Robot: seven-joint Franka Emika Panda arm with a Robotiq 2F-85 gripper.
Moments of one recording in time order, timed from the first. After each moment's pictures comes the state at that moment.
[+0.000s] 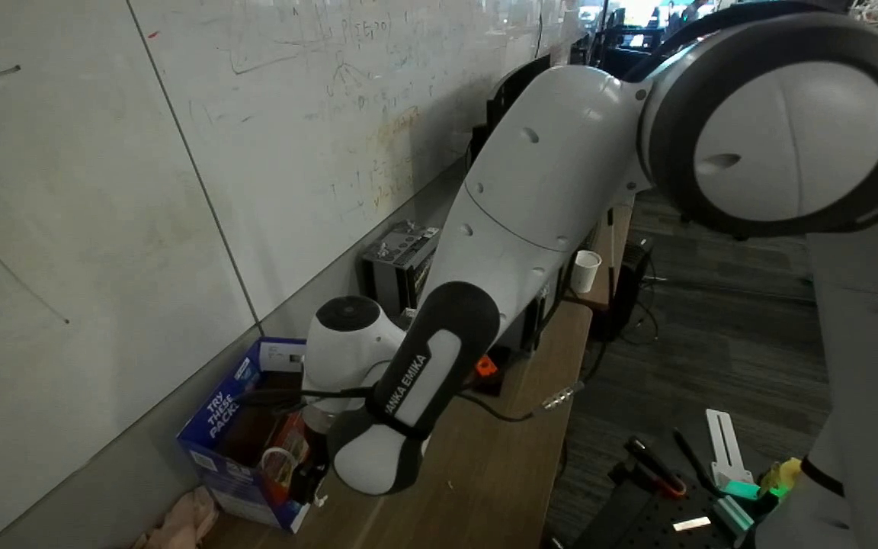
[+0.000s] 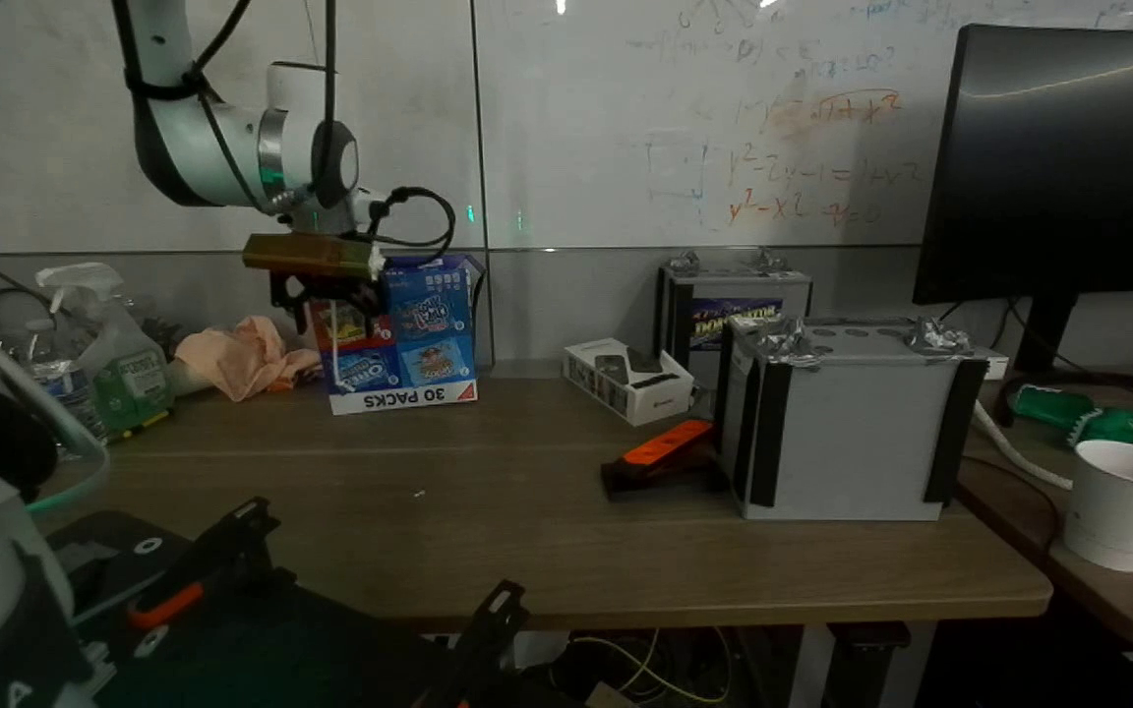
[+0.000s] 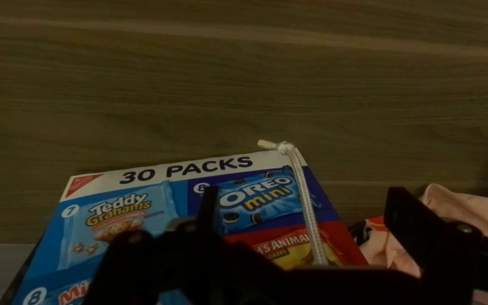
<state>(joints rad) 0.27 0.49 0.30 -2.21 -0.11 2.94 0.05</state>
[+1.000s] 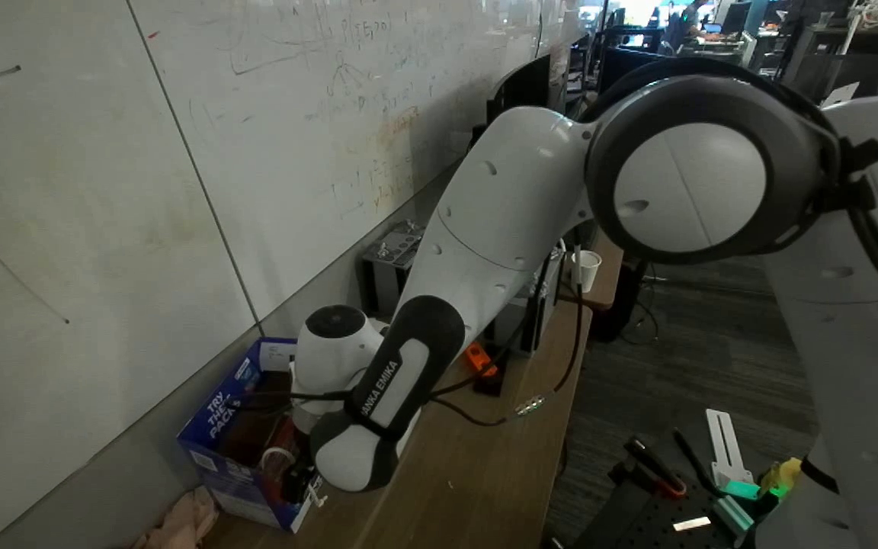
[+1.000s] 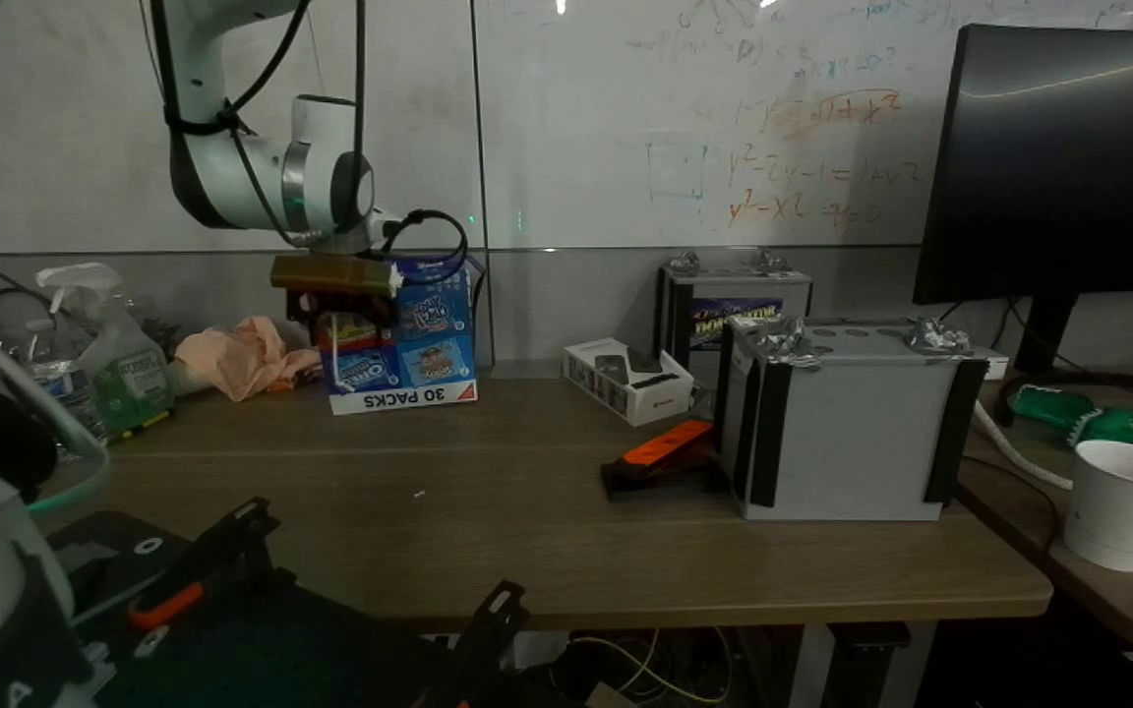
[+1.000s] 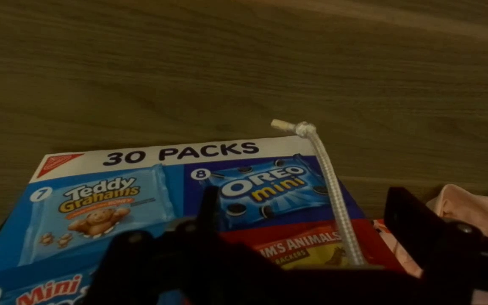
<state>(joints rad) 0.28 0.62 0.29 -2.08 -0.10 2.94 -0.03</state>
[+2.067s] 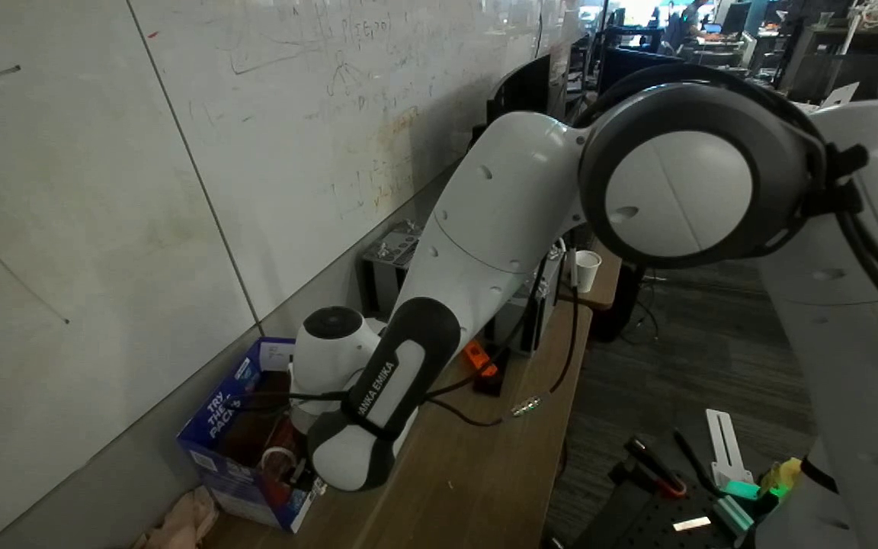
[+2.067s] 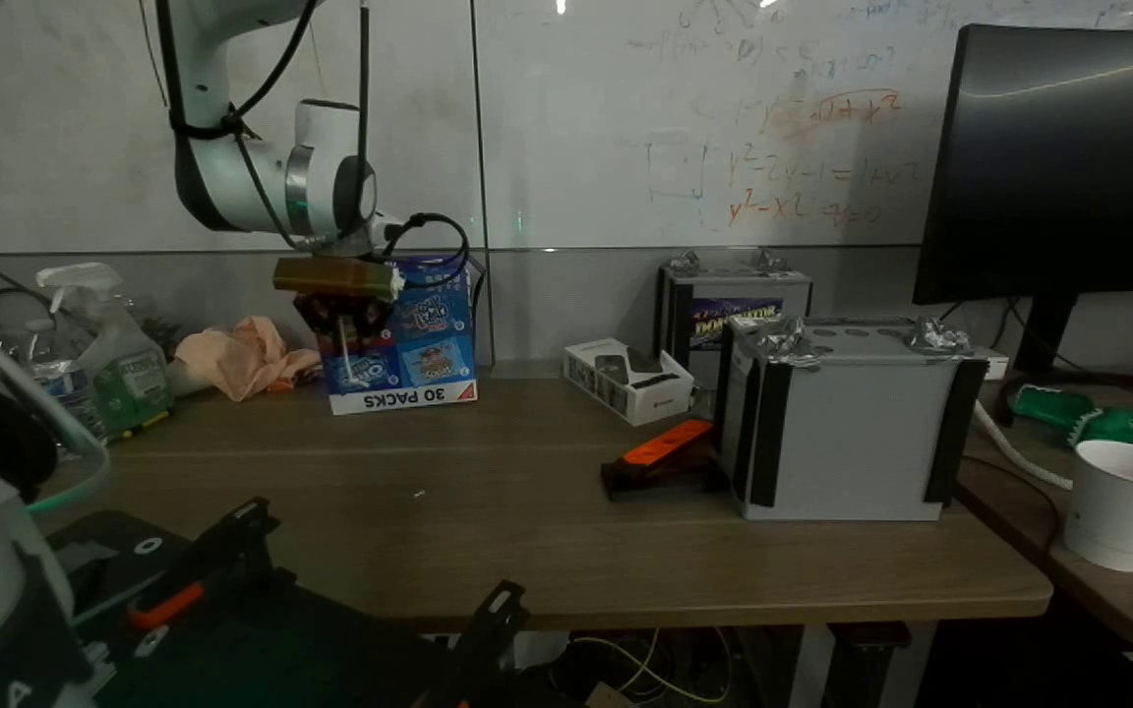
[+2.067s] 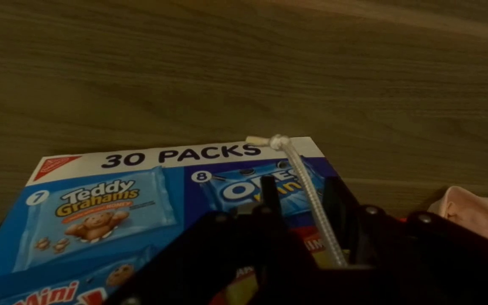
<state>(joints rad) 0.28 0.63 0.29 -2.06 -0.10 2.93 -0.04</state>
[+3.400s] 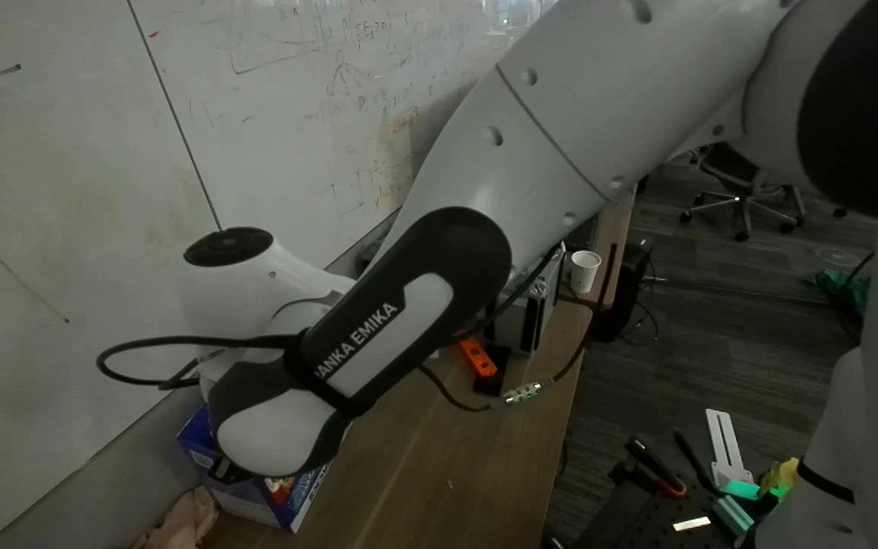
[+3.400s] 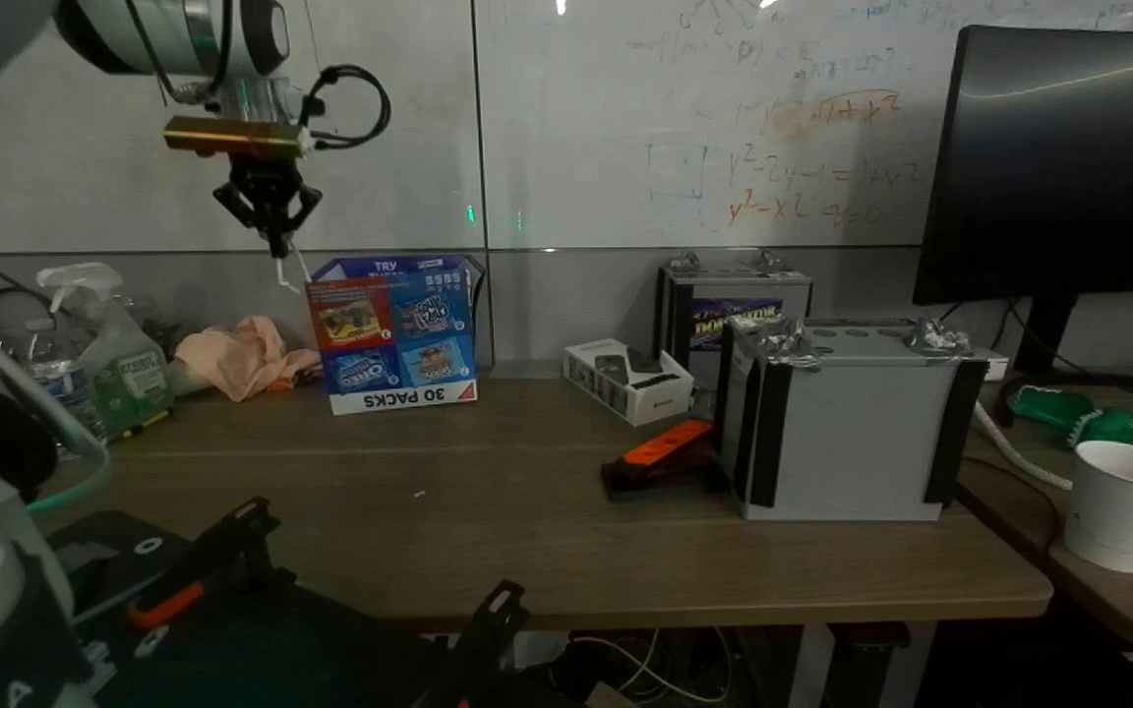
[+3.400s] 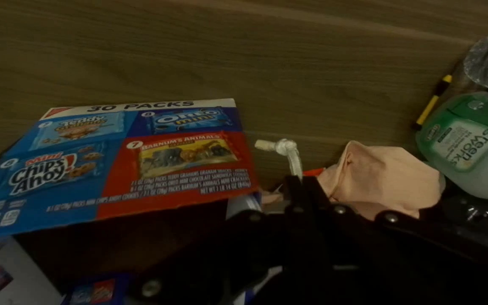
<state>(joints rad) 0.40 0.31 0.31 -2.04 -0.10 2.55 0.16</state>
